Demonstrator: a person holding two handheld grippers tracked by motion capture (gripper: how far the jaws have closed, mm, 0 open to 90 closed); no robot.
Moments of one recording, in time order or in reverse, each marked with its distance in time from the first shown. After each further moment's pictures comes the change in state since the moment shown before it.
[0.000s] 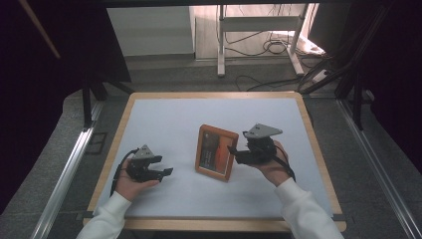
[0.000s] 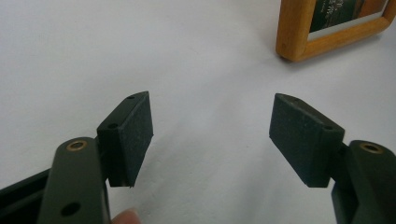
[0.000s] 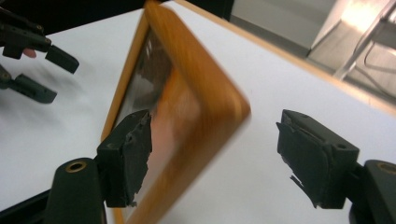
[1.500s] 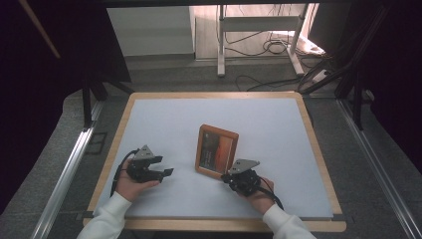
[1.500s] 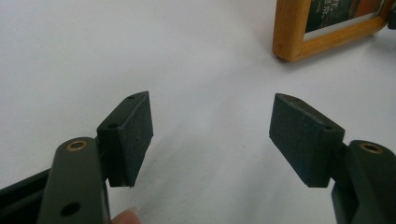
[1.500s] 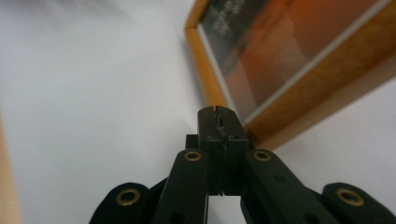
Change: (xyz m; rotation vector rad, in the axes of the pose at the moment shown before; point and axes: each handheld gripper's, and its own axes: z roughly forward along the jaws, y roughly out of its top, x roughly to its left) left arm -0.003 0.000 0.000 0.001 -0.001 0.009; right arm 0.054 -0.075 0.041 0.171 0.187 -0.057
